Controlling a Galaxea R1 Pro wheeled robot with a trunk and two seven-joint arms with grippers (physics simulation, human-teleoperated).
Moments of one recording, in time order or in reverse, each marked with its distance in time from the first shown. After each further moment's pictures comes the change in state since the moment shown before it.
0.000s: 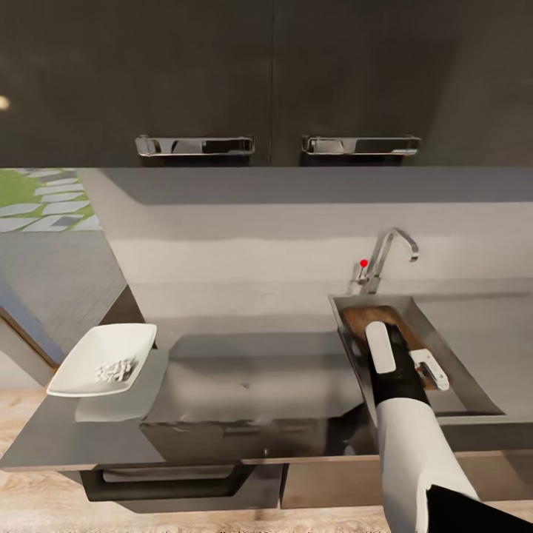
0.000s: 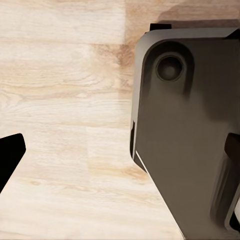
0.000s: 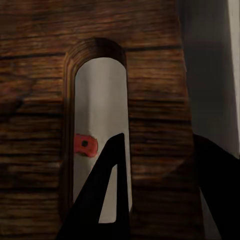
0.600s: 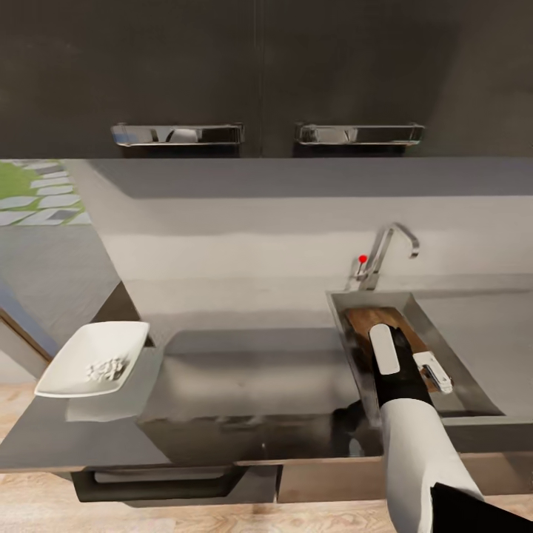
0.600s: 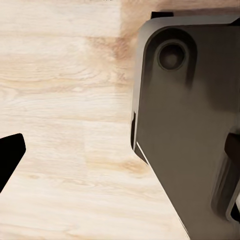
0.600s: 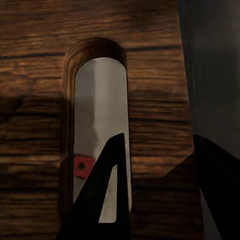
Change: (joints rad) left arm 0.000 0.000 0.000 0.000 0.000 0.002 0.001; right arm 0.000 -0.022 -0.016 0.030 -0.006 -0.017 0.036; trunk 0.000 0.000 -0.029
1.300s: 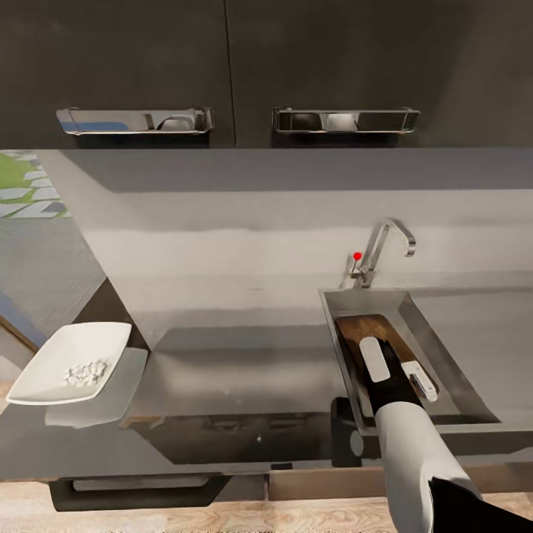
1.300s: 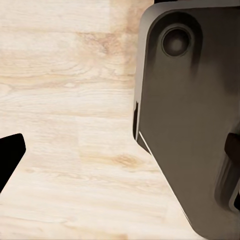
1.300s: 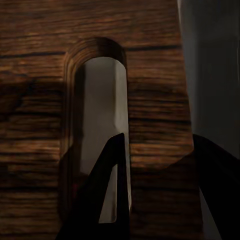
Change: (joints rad) left arm 0.000 0.003 0.001 0.002 0.000 0.000 0.000; right arm 0.001 -0.003 0.001 0.168 -0.002 -0.091 0.119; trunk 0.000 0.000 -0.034
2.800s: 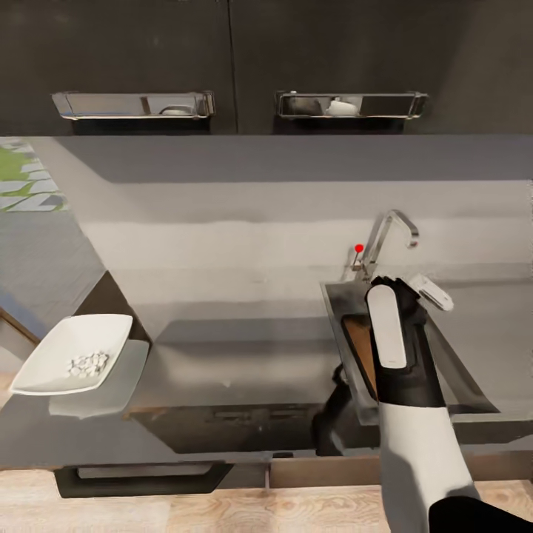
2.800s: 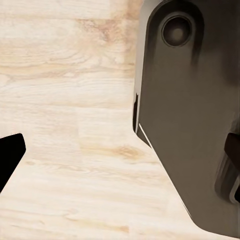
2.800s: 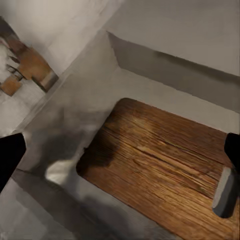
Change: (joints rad) left arm 0.000 -0.001 0.000 0.000 -0.001 -0.003 -0.001; right arm 0.000 0.025 0.340 -0.720 -0.013 0.532 -0.079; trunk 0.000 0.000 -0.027
